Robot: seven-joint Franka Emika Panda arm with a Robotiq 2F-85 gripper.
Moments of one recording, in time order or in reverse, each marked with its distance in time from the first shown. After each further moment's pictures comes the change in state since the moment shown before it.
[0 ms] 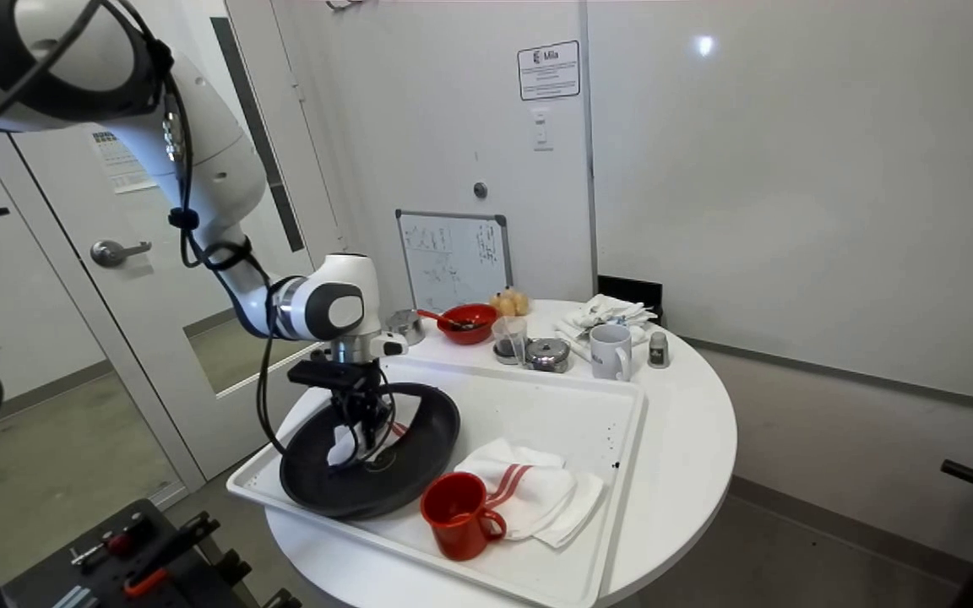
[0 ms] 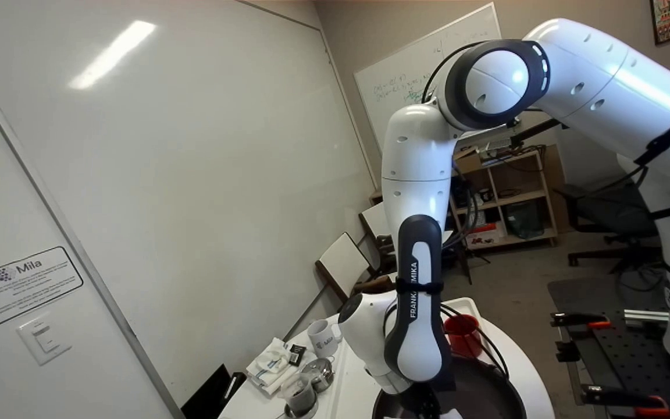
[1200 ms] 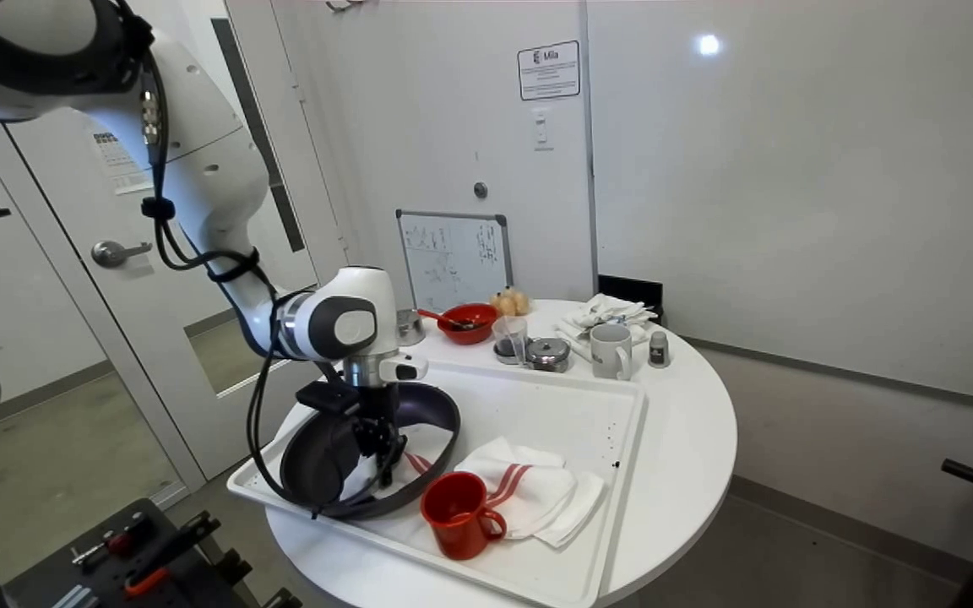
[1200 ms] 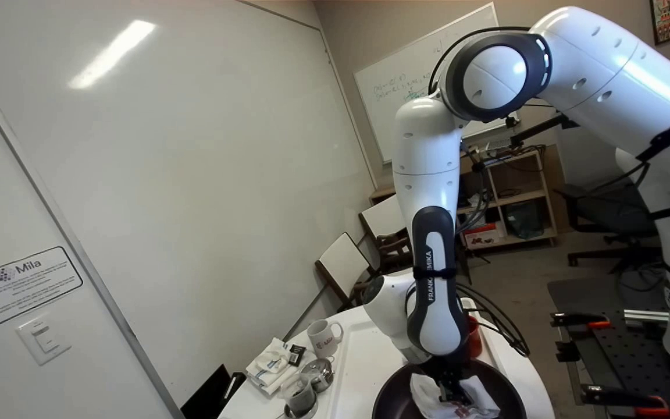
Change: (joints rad) arm 0.025 -0.054 -0.151 -0.138 -0.036 0.029 0.187
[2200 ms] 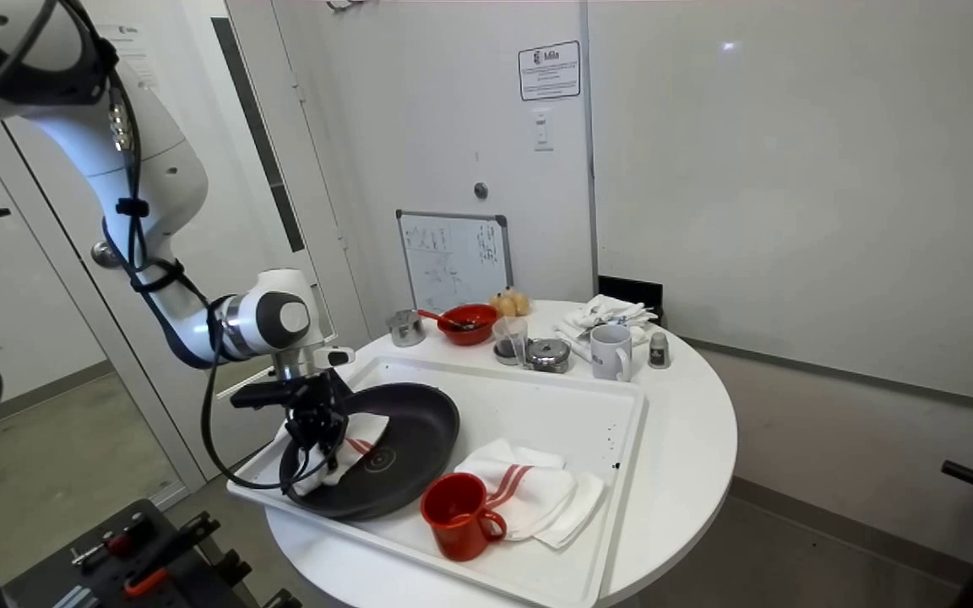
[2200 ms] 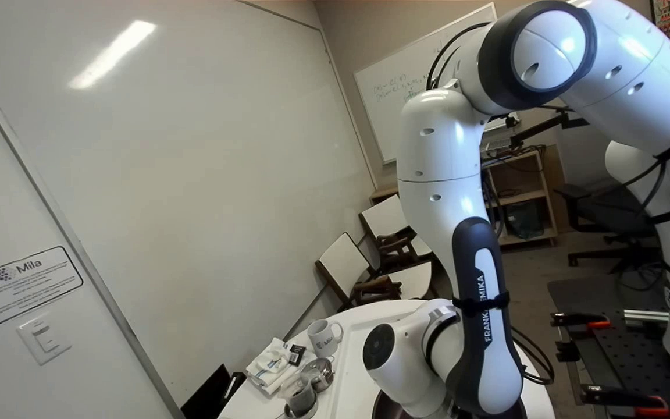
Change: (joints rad) arm 0.234 -0.007 0.050 -0.019 -0.151 0.000 0.061
